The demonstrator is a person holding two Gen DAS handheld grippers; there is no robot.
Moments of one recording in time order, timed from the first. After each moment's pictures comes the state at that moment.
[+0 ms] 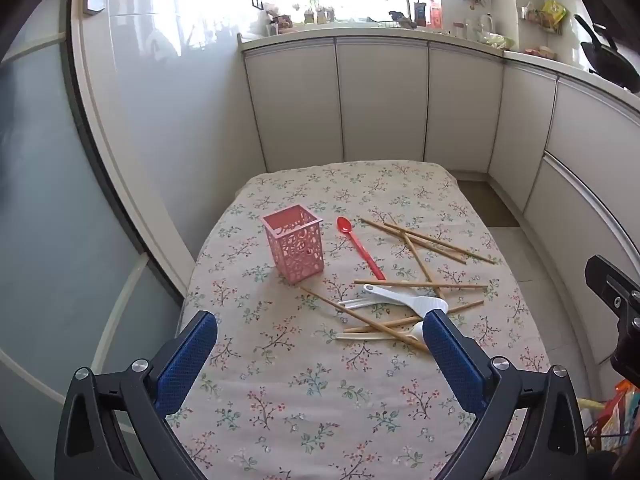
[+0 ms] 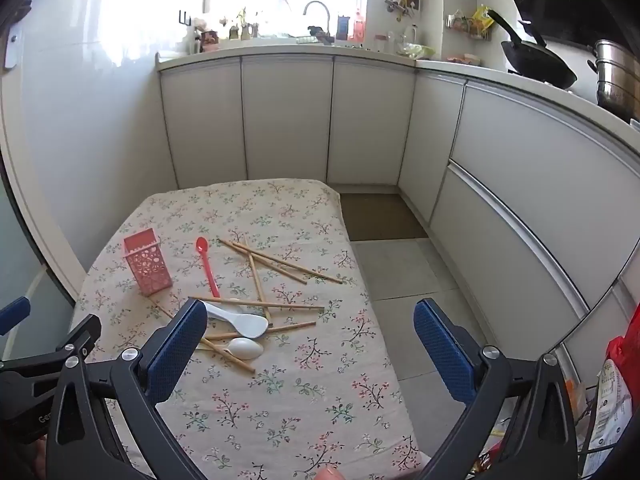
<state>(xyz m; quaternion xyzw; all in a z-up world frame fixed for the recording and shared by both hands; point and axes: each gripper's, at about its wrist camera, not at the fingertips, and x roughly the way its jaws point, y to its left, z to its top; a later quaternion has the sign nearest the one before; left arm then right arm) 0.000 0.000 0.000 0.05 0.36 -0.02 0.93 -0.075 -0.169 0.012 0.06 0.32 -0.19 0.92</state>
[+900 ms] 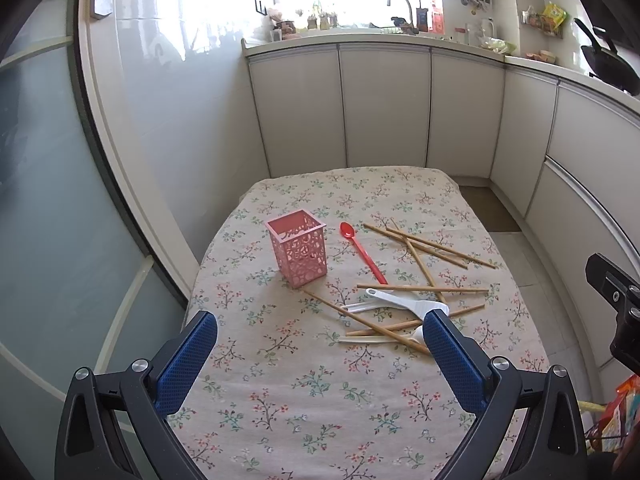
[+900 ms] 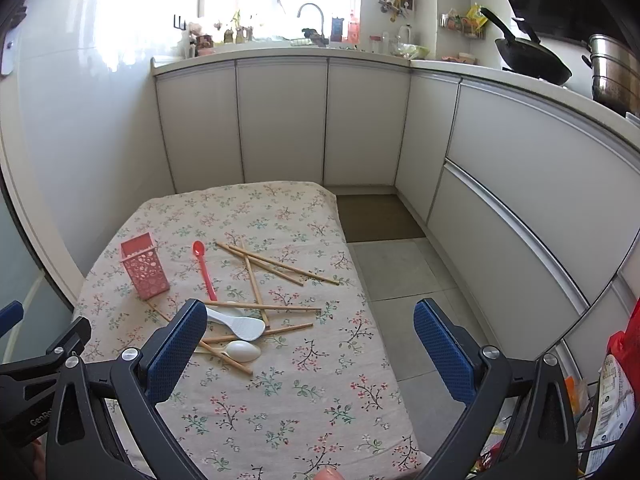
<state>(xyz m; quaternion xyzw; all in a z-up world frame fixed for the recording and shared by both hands) -0.003 0.002 0.004 0.05 0.35 -0.02 0.93 -0.077 -0.172 0.010 0.06 0.33 -0.20 0.92</state>
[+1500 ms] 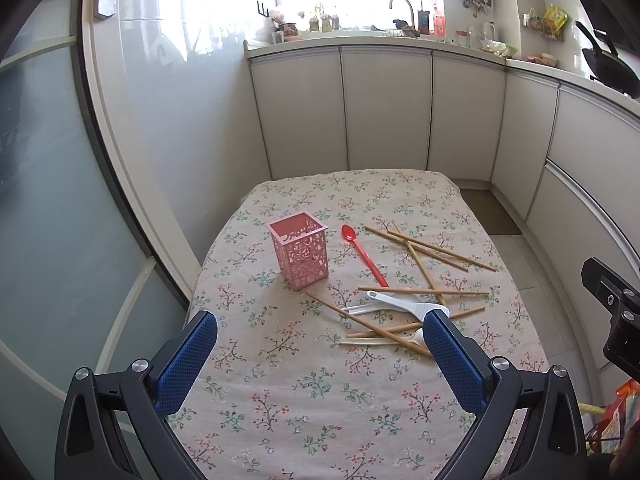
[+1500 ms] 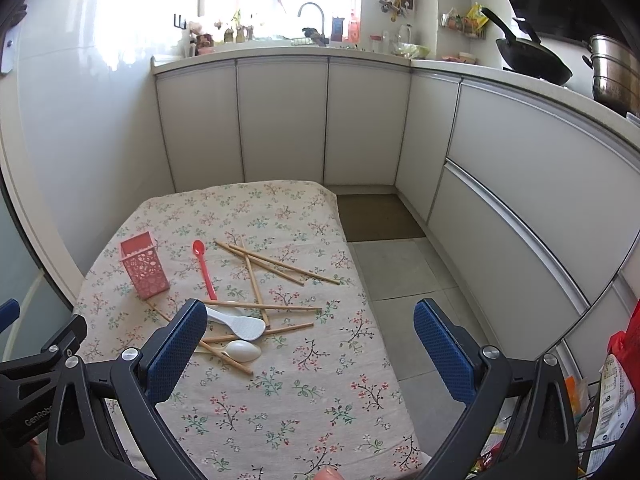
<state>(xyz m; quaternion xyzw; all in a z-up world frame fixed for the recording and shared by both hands) -0.005 0.001 0.005 0.05 0.35 -0.02 0.94 -0.073 -0.171 0.009 0.06 0.33 -0.20 0.92</state>
